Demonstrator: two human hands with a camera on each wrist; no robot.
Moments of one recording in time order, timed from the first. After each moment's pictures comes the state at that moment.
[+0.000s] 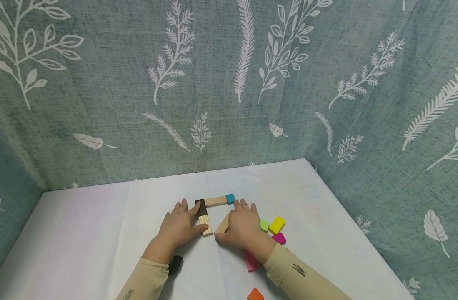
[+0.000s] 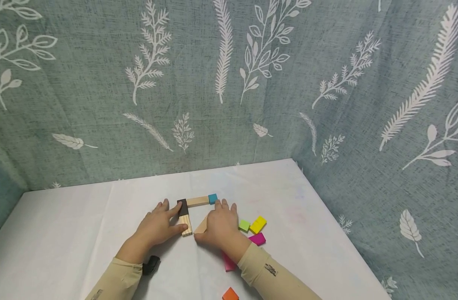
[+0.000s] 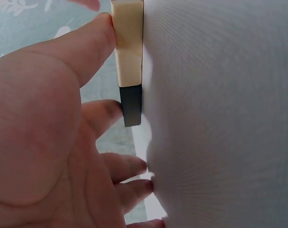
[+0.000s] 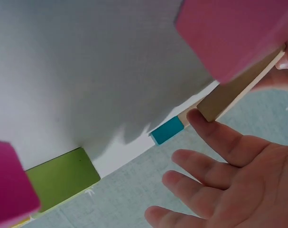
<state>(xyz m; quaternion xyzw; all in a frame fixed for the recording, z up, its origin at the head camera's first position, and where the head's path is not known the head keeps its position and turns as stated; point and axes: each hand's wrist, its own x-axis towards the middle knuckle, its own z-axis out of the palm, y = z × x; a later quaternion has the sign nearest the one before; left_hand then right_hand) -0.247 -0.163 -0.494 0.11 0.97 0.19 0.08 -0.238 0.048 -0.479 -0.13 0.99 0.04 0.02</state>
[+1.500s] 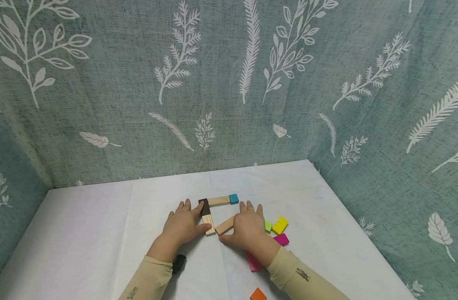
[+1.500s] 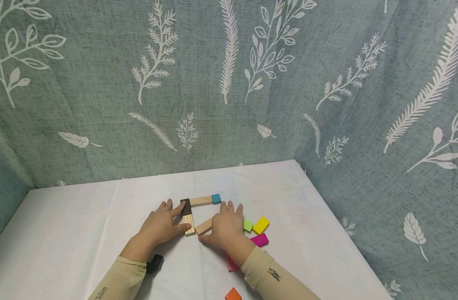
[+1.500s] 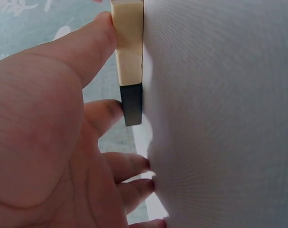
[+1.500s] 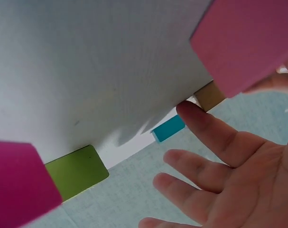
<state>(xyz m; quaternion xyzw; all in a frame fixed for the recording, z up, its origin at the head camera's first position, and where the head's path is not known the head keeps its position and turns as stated) -0.248 -0.163 -0.497 0.11 0.97 0.19 0.07 -0.230 0.048 -0.479 -0.11 0.99 0.06 0.03</state>
